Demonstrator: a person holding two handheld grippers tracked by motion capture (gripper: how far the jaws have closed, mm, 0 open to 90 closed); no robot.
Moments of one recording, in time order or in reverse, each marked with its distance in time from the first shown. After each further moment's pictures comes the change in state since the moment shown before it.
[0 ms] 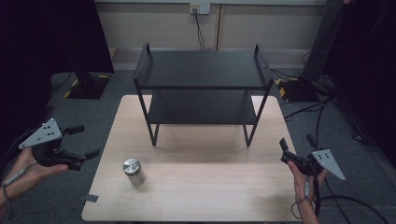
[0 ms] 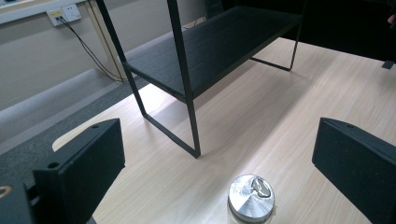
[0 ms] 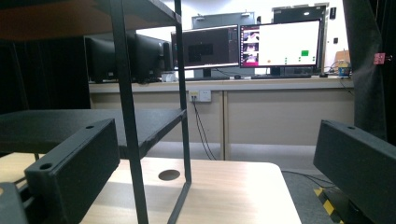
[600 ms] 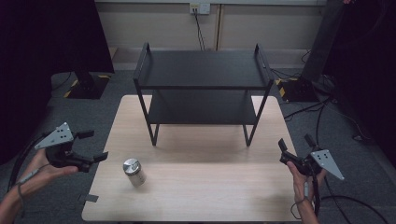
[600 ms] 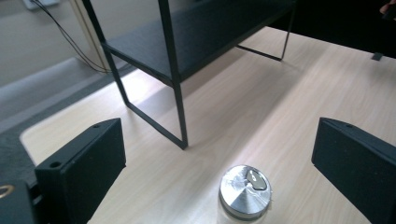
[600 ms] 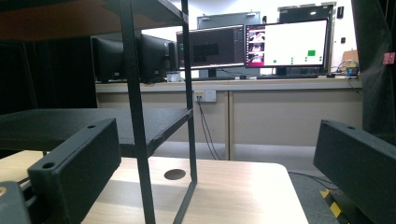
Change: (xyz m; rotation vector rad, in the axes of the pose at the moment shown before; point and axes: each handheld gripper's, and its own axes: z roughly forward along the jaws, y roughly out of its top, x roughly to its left) left arm 0.011 -0.022 0.027 0.031 -0.063 -0.024; right arm -0.001 -0.002 0.000 -0.001 0.025 0.006
